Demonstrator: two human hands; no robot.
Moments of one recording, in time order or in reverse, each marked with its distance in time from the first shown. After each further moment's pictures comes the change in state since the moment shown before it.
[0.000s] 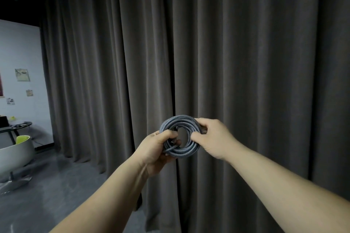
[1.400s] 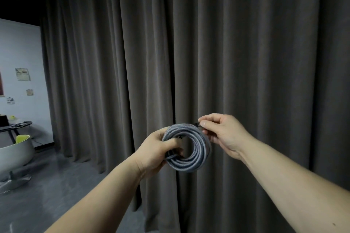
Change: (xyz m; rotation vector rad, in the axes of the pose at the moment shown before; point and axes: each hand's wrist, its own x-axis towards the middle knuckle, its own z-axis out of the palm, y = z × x) left_hand -0.012 0.003 0.002 0.238 -0.181 0.176; right_hand 0.007 0.005 -0.017 0.649 0.037 0.201
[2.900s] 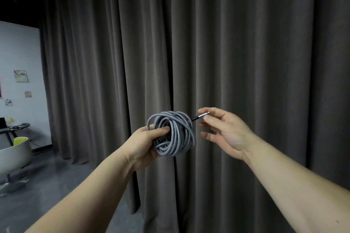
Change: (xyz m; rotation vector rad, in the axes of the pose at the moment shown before) left_hand 0.008 0.017 -0.016 -0.221 0.084 -0.141; right_hand -0.011 -0.014 -0.013 0.253 -0.171 -0.044
